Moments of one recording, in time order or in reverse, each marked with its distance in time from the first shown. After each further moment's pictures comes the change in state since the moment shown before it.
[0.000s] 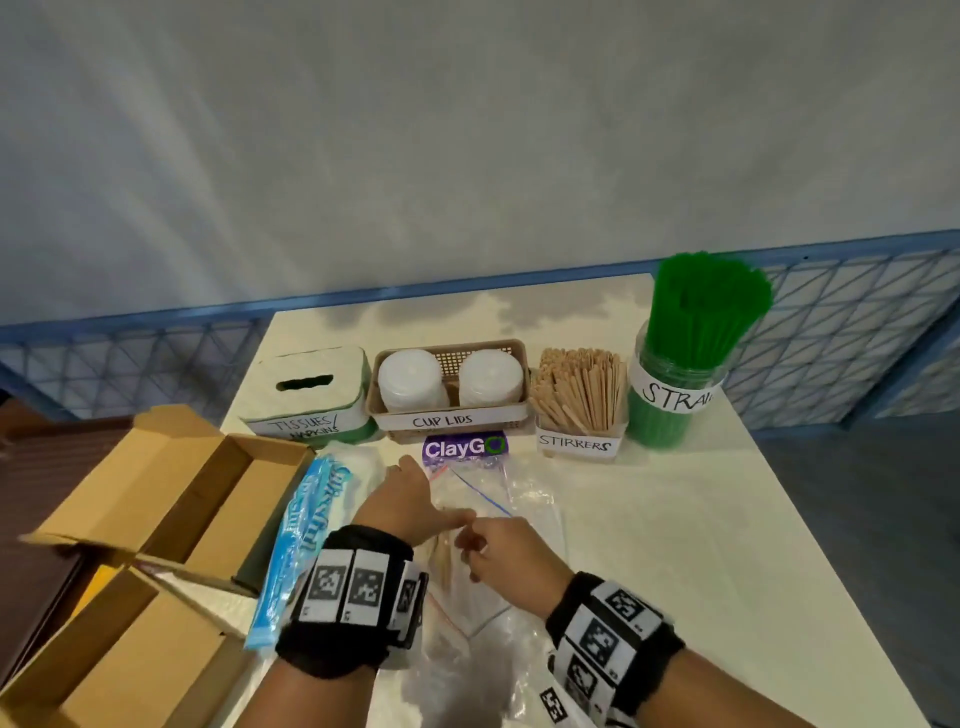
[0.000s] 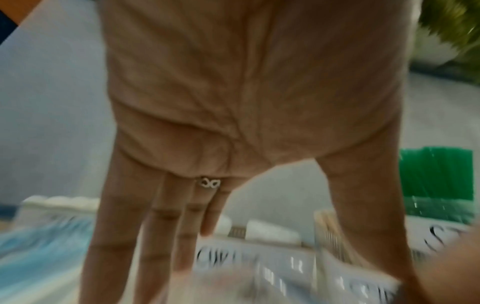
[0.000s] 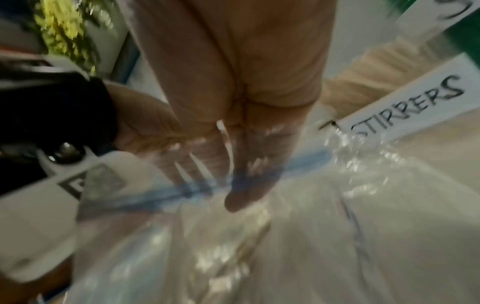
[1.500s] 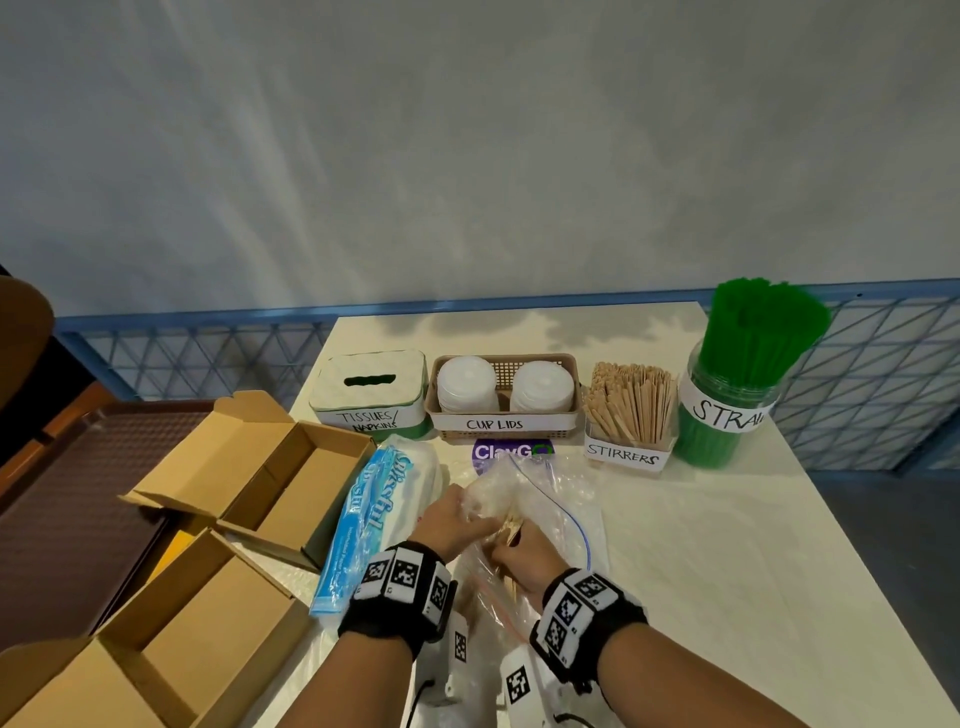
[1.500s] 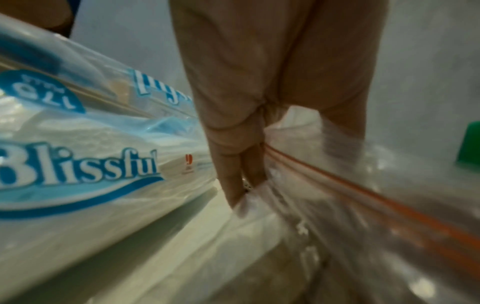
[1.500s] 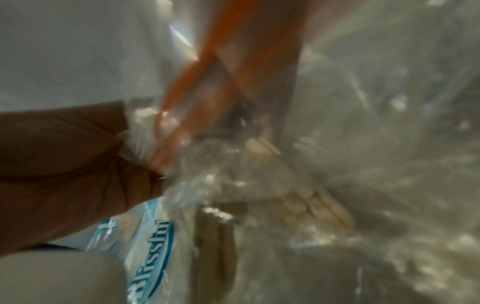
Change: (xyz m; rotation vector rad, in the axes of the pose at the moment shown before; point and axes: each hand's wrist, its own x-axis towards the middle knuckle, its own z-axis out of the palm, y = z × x) left_hand 0.025 -0.057 0.059 -0.750 -0.060 0.032; right_hand 0.050 0.021 0.066 0.623 0.104 0.259
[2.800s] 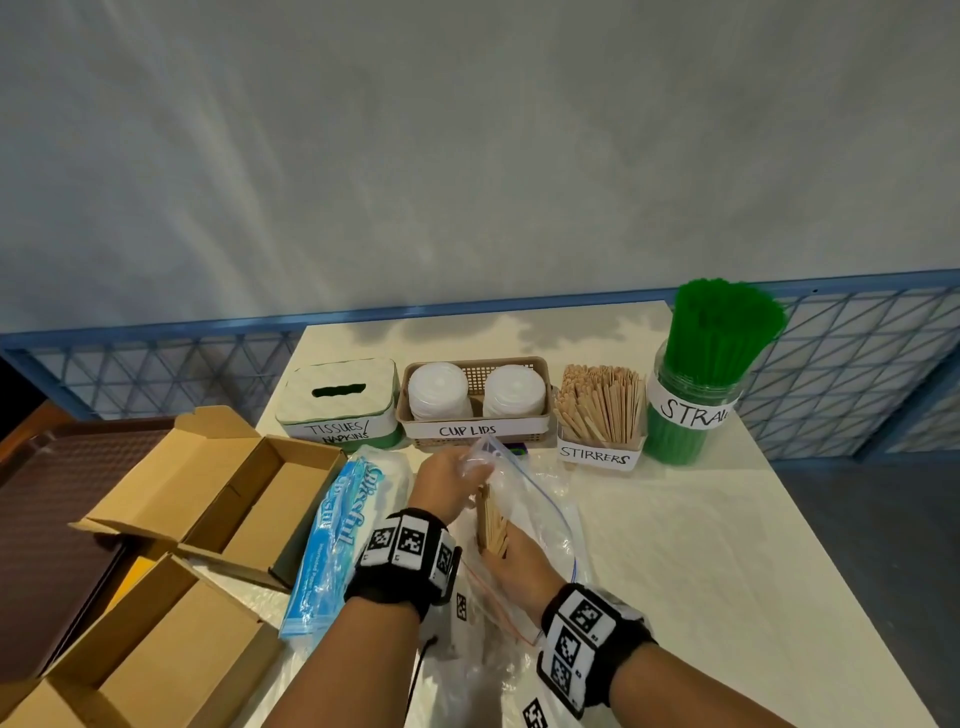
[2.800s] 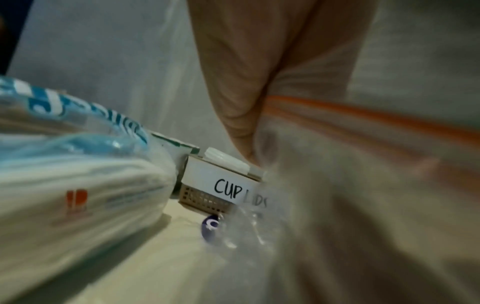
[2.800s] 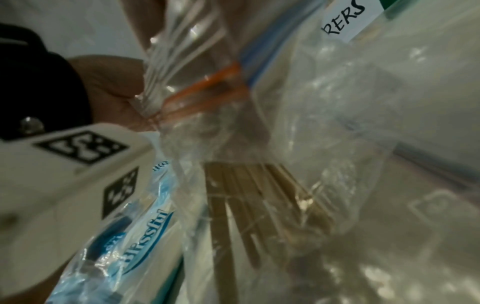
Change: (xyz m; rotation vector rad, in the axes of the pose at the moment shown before) left_hand 0.027 0.049 0.005 0.050 0.196 0.301; right_hand -0.037 -0.016 -0.020 -0.147 -0.001 -0.247
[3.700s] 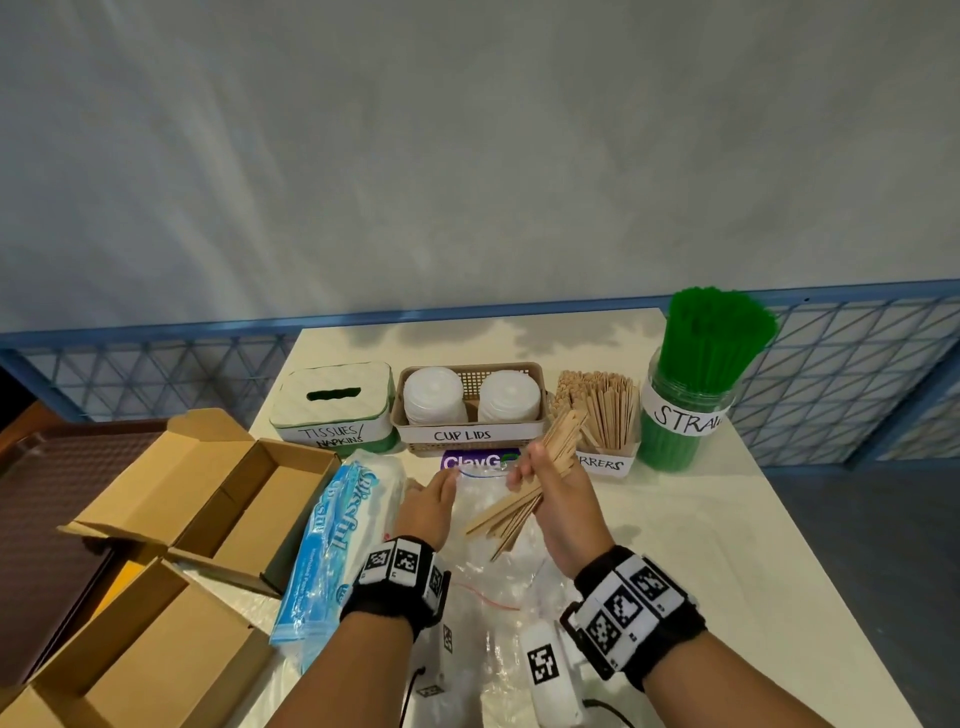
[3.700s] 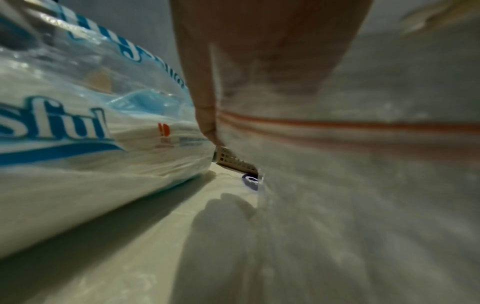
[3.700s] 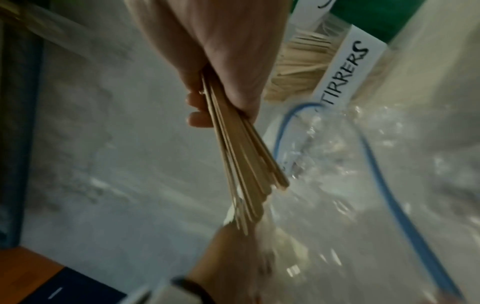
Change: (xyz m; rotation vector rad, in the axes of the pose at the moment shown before) left_hand -0.002 -0.039 0.012 0.302 0.030 -0.151; right_hand 0.000 -0.056 -0.051 0.665 0.275 -0.222
